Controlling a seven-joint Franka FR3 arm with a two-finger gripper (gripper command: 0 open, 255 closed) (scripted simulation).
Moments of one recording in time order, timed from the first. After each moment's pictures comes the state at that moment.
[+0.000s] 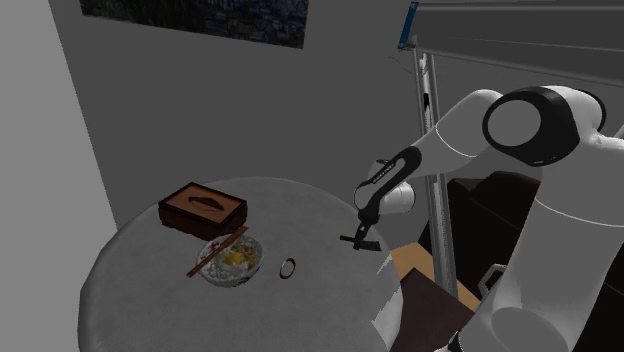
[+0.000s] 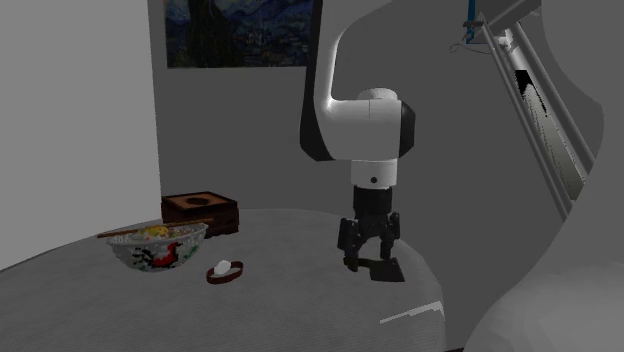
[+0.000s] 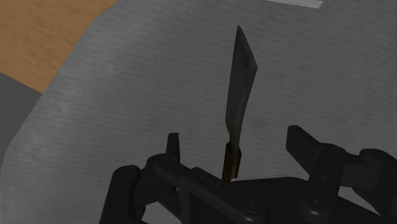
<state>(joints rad) -0.01 0.20 -0.26 -2.53 0.16 2.70 -0.77</state>
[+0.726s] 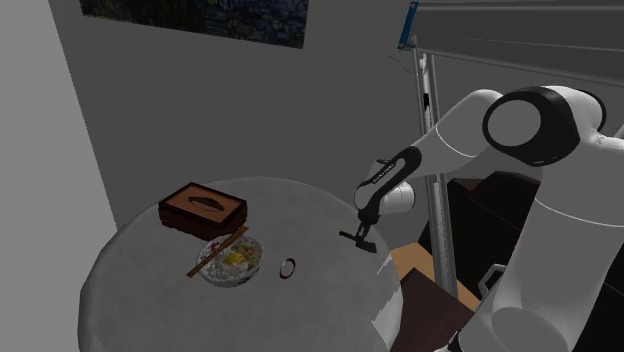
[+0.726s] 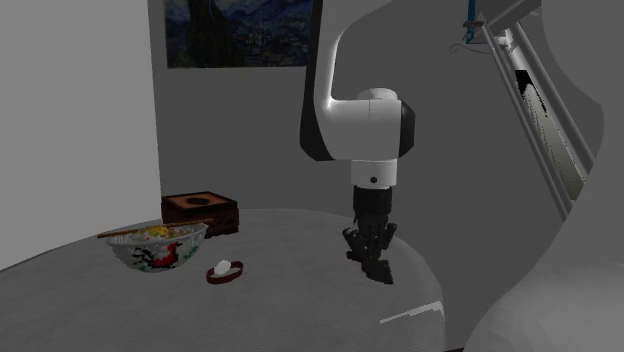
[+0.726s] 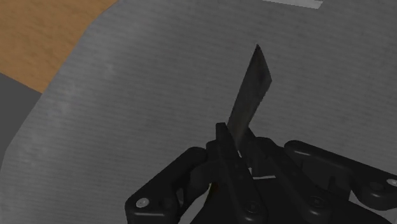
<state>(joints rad) -0.01 0.20 -0.26 -2.53 0.16 2.70 -0.77</state>
